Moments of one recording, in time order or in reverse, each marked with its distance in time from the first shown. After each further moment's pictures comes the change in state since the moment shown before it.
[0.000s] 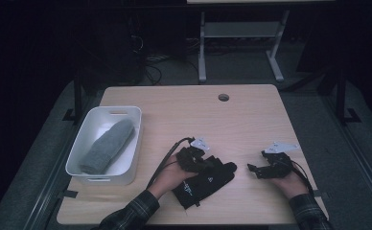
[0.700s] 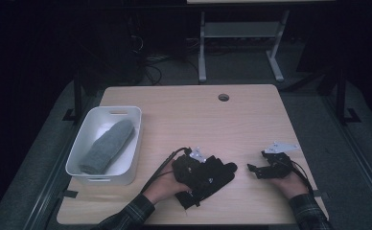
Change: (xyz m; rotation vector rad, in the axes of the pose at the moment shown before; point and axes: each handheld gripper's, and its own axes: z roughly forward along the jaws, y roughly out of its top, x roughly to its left) left arm -0.014 -0.028 0.011 0.157 0.065 0.028; right arm 0.001 0.000 0.000 0.000 -0.002 0.002
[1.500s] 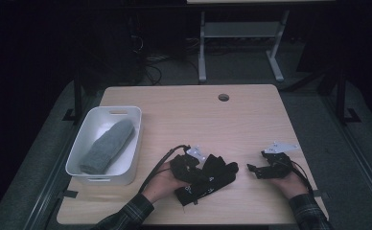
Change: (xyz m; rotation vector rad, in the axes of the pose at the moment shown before) left arm 0.000 0.011 -0.028 -0.034 -0.097 0.008; right arm 0.000 0.000 0.000 0.001 0.001 -0.003
